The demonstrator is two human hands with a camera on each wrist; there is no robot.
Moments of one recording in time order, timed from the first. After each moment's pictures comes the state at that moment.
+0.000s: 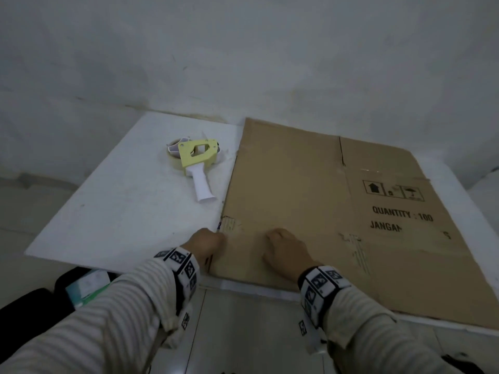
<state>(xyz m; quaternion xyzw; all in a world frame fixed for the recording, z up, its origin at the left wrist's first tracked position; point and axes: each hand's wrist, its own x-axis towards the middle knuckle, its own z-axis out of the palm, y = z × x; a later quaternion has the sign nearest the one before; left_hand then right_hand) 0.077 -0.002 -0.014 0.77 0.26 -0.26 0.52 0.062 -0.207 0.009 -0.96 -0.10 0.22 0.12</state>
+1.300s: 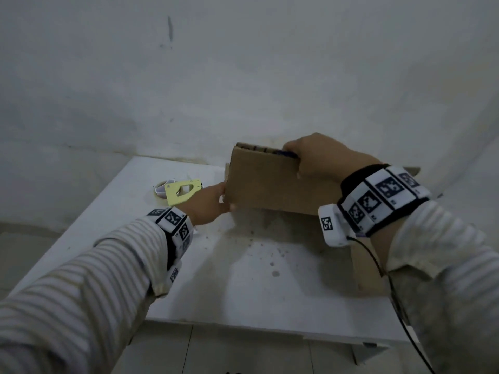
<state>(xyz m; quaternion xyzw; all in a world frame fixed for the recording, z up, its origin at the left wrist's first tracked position) 0.126 -0.016 0.147 0.93 -0.13 -0.07 0.33 0.118 -0.236 0.283 -0.98 -0.20 -0.01 -0.03</state>
